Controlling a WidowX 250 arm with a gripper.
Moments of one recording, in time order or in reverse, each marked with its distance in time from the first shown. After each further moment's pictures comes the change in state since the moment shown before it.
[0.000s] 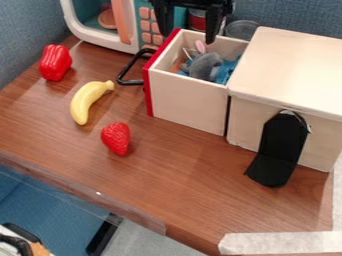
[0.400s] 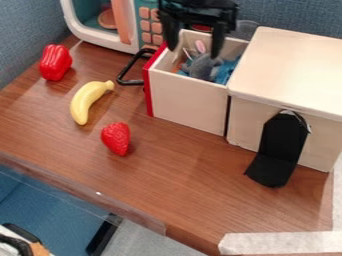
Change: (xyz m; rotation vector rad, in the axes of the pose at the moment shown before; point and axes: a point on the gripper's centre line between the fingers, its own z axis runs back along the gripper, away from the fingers) arm 0.007 -0.014 -0.031 0.003 0.071 -0.004
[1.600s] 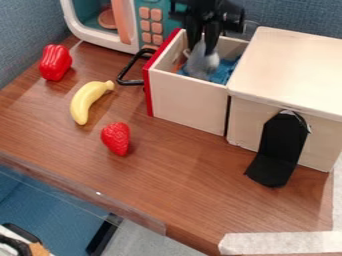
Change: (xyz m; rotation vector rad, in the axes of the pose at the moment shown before) arm 0.021 0.002 0.000 0.029 -0.017 -0.021
